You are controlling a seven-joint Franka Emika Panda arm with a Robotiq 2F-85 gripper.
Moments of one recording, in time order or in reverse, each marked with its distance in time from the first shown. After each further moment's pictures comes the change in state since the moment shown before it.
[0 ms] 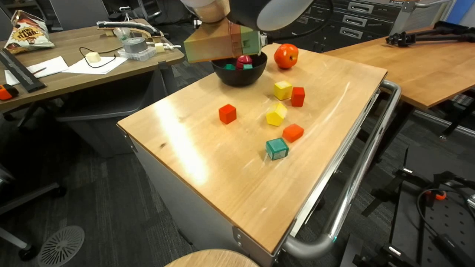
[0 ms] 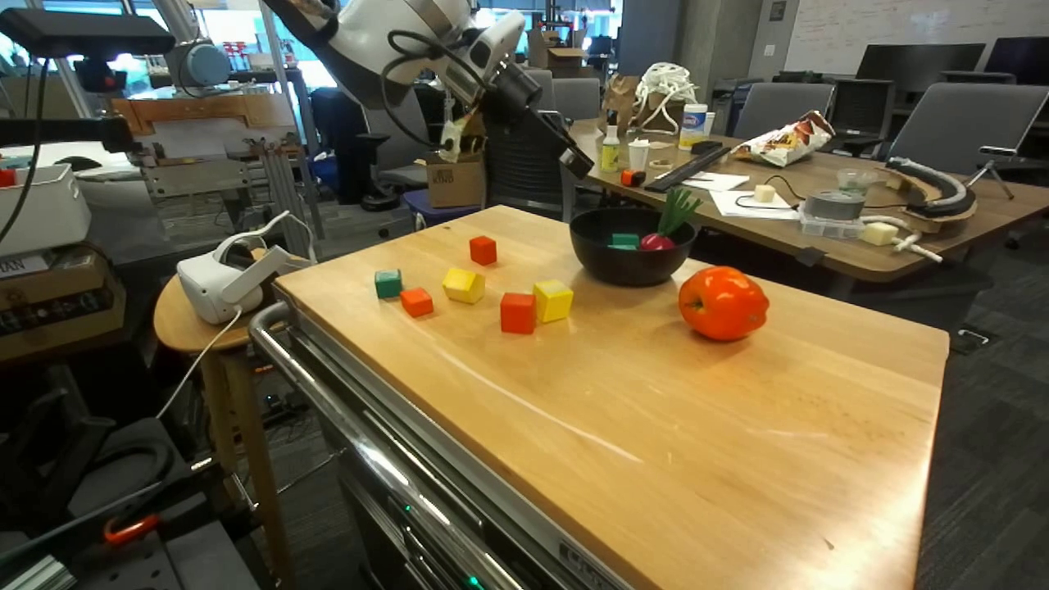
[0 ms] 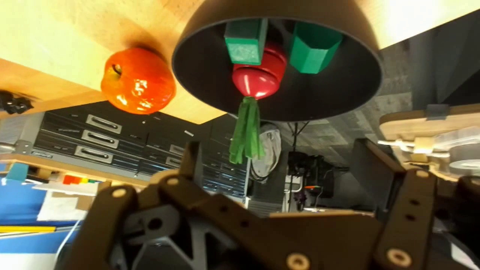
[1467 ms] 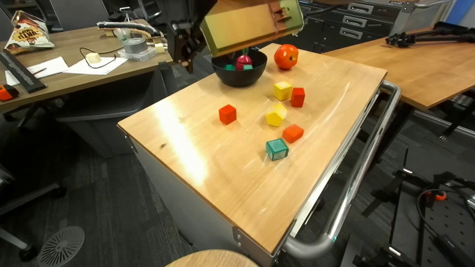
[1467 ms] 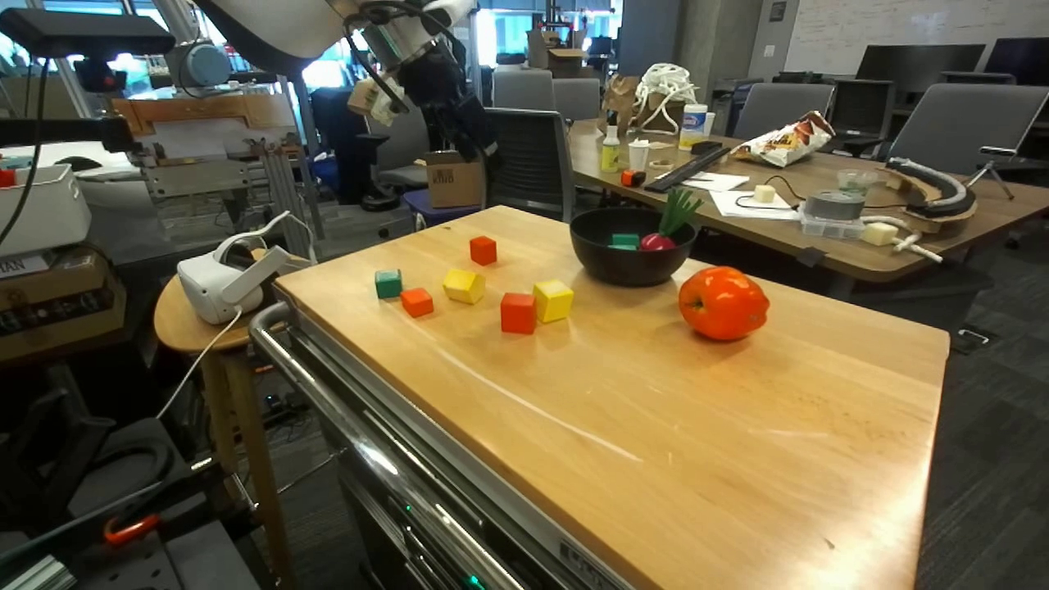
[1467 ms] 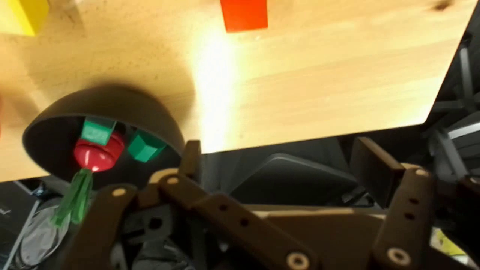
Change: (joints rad) arm -0.027 -0.249 0.057 -0.320 0.435 0.502 -0.724
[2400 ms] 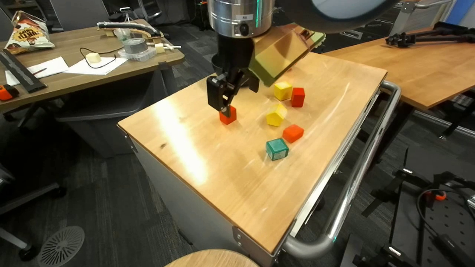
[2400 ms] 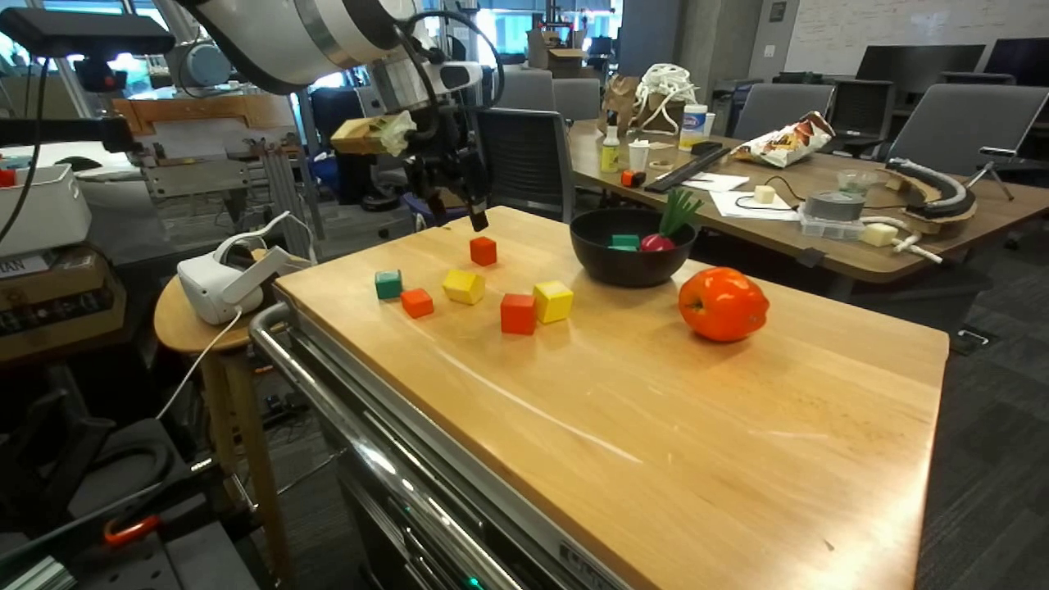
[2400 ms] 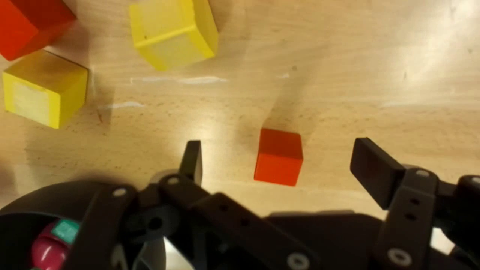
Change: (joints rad) arm -0.005 0.039 -0.002 -0.049 0.272 -0.148 -0.494
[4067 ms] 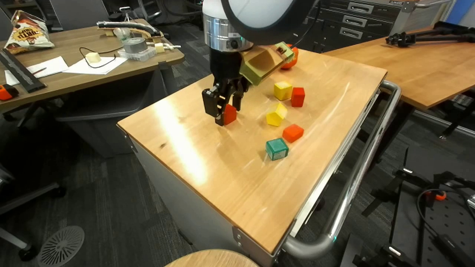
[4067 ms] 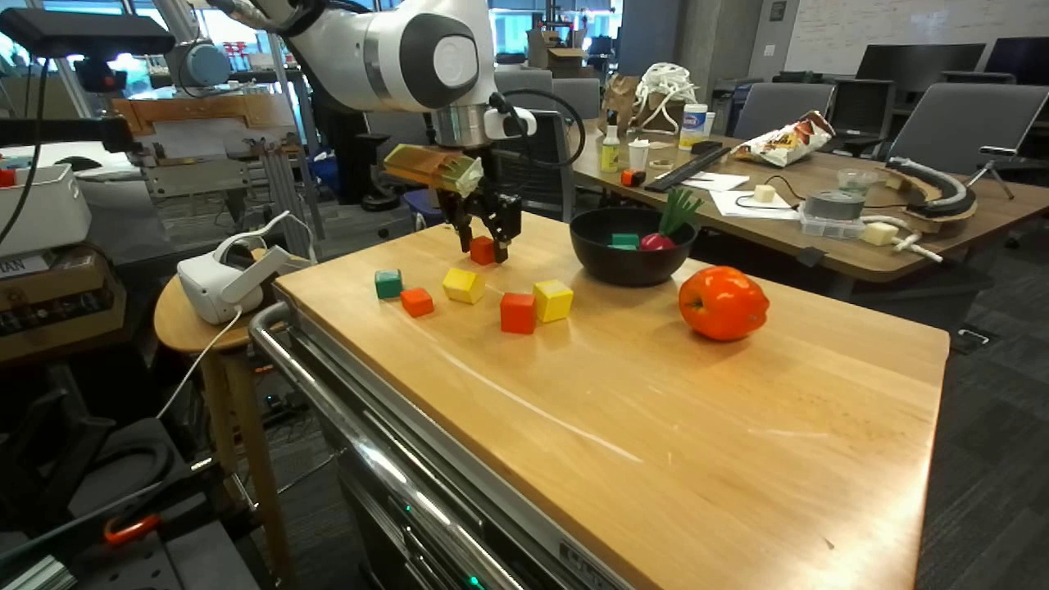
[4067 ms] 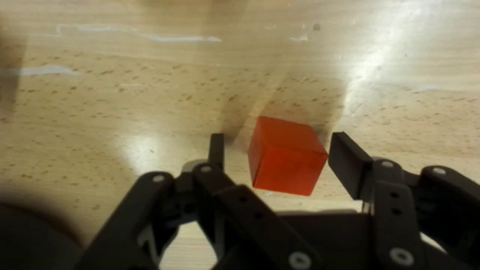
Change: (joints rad) arm -0.045 0.191 -0.027 0.145 0.294 0.051 -0.395
